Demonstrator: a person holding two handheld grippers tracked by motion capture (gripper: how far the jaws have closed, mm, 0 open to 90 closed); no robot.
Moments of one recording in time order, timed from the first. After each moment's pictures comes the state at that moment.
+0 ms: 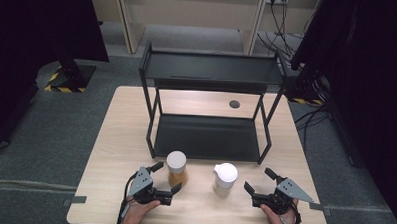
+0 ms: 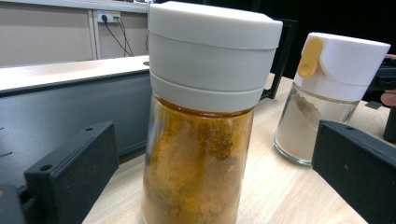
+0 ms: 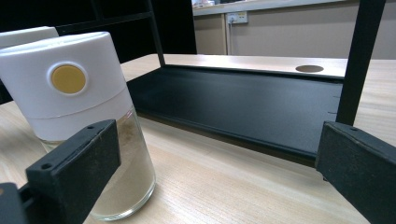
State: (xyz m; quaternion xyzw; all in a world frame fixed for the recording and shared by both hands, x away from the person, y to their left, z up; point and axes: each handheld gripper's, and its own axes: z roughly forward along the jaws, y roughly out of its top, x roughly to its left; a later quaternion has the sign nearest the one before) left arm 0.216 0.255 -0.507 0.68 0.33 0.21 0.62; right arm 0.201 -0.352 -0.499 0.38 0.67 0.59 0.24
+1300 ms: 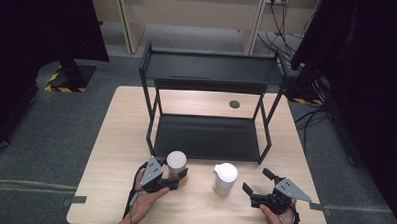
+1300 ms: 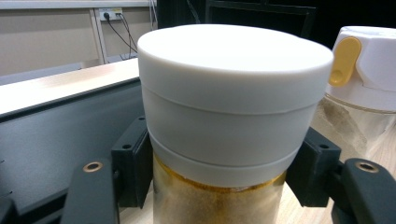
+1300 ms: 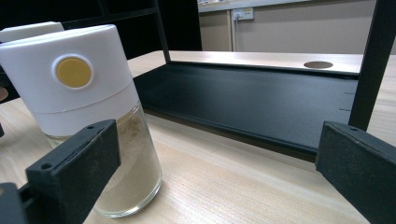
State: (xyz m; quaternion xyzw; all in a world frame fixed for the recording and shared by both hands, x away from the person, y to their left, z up) left arm 0.239 0.233 -0.486 0.71 0.31 0.24 0.59; right arm 0.205 -0.352 -0.500 0.38 0.67 0.59 0.23
